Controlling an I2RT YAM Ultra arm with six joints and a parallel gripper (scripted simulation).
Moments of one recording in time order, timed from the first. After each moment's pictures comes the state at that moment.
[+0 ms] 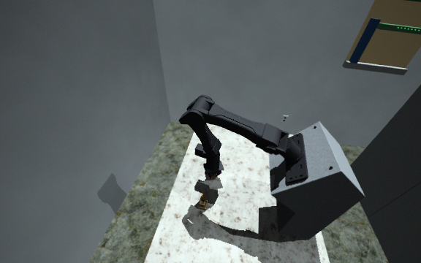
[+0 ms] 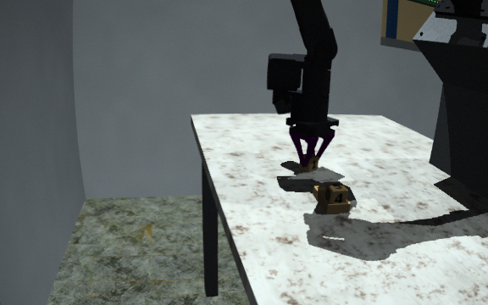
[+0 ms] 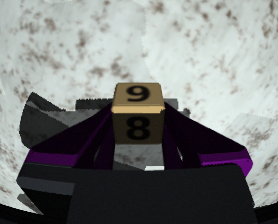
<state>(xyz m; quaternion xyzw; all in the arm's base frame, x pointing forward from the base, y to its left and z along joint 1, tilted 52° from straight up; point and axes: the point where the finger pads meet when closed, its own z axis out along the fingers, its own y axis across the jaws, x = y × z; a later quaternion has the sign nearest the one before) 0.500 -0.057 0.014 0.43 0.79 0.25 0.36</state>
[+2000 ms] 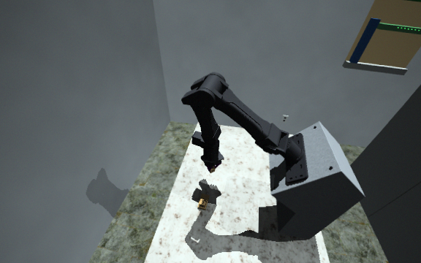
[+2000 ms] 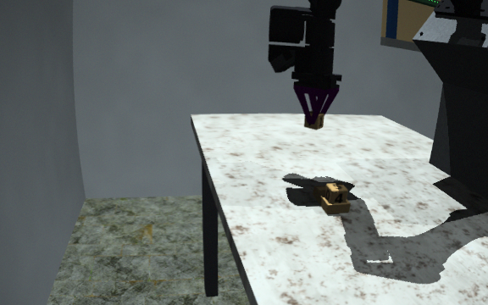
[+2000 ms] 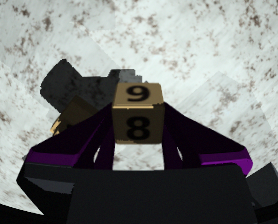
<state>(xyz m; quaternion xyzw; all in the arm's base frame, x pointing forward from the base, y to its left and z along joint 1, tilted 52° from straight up) 0.425 -0.044 0.079 0.32 0.84 0.21 0.39</state>
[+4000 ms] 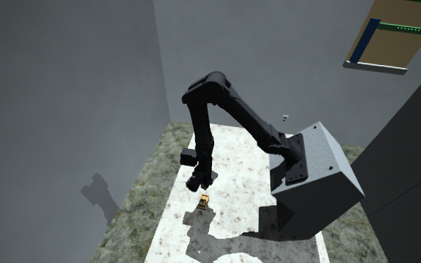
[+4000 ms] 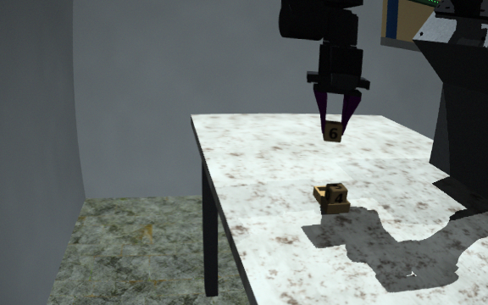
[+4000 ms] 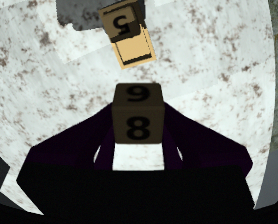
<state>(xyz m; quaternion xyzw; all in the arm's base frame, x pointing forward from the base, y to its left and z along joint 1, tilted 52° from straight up) 0.412 0.064 0.092 -0.56 0.71 -0.24 0.37</state>
